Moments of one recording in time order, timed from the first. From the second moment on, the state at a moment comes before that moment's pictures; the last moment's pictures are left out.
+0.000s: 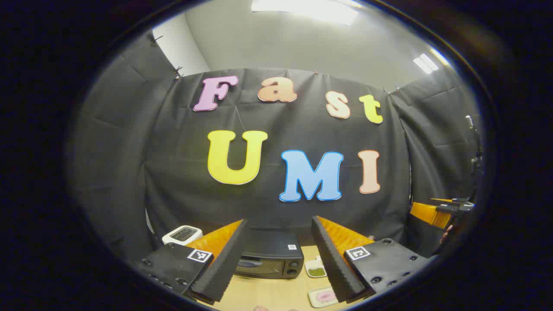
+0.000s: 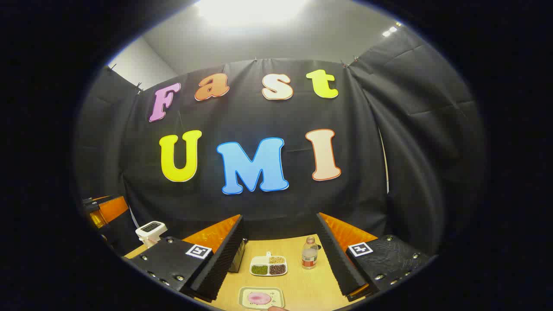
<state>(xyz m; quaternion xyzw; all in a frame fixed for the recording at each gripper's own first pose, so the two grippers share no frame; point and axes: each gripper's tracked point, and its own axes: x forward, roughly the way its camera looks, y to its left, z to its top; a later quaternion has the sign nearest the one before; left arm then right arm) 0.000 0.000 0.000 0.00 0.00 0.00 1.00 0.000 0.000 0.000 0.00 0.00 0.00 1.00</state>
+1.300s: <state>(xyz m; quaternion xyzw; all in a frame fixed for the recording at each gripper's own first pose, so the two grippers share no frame) 0.086 0.039 -0.087 0.01 0.09 -0.02 1.00 0.013 0.022 -0.029 -0.03 0.04 0.00 1.00</state>
